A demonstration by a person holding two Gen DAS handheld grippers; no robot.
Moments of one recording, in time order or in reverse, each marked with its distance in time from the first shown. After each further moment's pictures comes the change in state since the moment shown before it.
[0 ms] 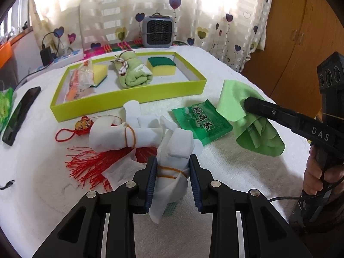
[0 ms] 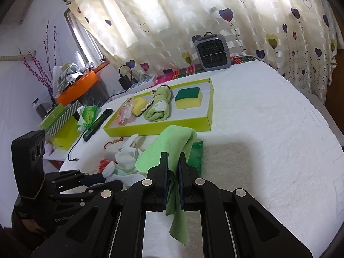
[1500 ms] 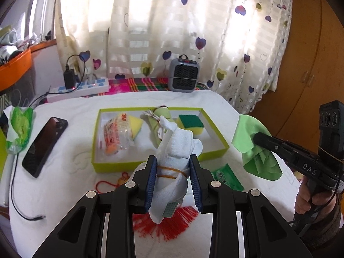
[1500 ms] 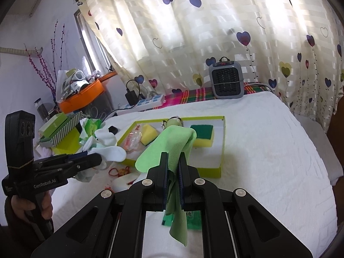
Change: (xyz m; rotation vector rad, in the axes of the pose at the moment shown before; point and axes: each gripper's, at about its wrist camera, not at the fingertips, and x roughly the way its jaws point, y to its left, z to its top) left arm -0.043 0.061 0.072 -0.120 -0.179 0.025; right arm 0.008 0.025 0.061 -0.091 -0.060 0.000
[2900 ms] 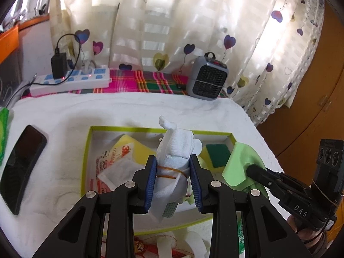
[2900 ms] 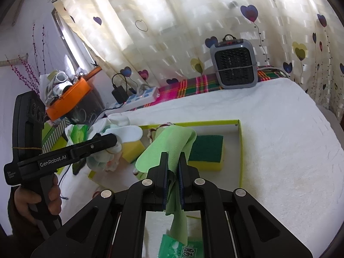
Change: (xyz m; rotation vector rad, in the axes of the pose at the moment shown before) left arm 0.107 0.049 0.068 -0.142 0.081 -0.009; right arm 0.098 -0.024 0.033 0.080 0.097 0.027
